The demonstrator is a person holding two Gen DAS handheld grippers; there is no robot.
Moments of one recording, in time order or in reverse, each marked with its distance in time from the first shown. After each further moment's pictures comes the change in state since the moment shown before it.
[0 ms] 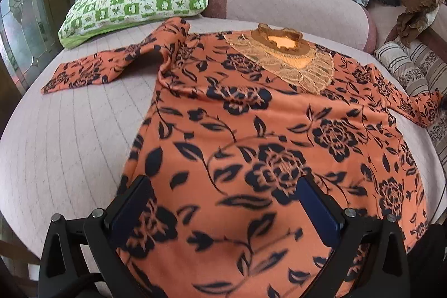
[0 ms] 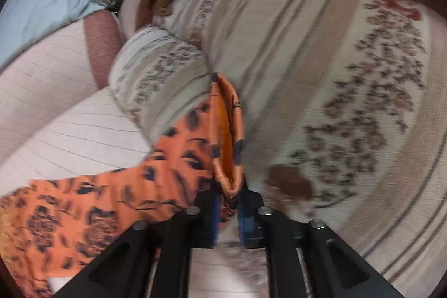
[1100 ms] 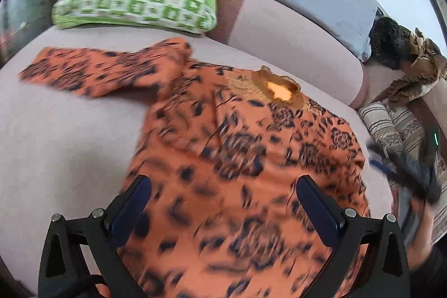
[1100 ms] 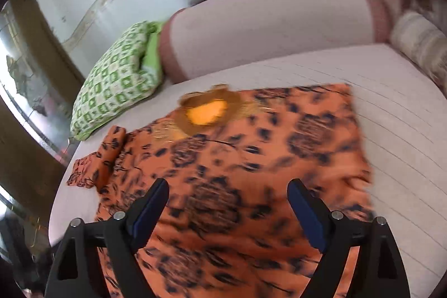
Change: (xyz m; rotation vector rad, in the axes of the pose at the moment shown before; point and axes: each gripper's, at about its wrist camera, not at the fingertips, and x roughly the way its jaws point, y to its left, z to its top) left arm 0.023 0.037 0.080 -0.227 -0.031 -0.205; right arm -0.140 0.270 -0.157 -0.316 0.138 0.858
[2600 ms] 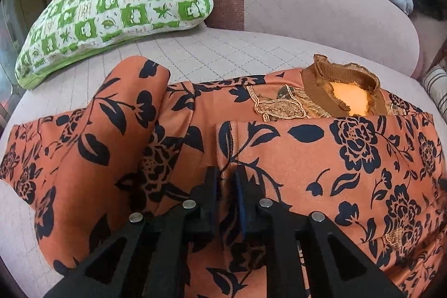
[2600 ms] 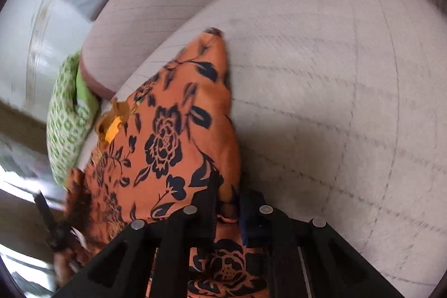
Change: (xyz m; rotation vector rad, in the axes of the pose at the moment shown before) left arm 0.146 -0.020 0.081 0.239 0.056 0.288; right arm 0.043 -0.157 0.008 0.397 0.158 0.007
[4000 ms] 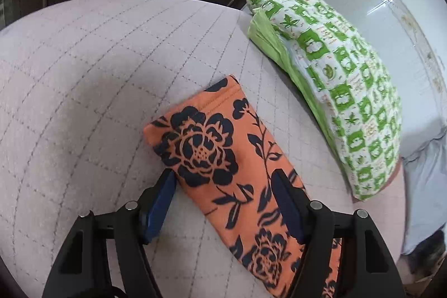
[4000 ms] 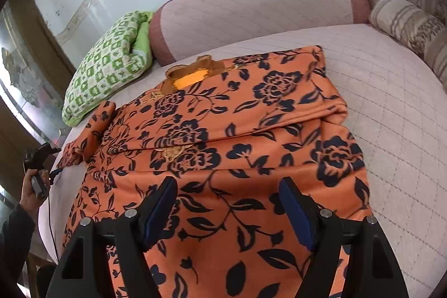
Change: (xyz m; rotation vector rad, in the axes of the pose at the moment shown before) left arm -0.039 0.384 -0.066 -1.016 -0.091 -0.017; right arm -0.040 0.106 -0.138 -0.385 -0.165 -0.066
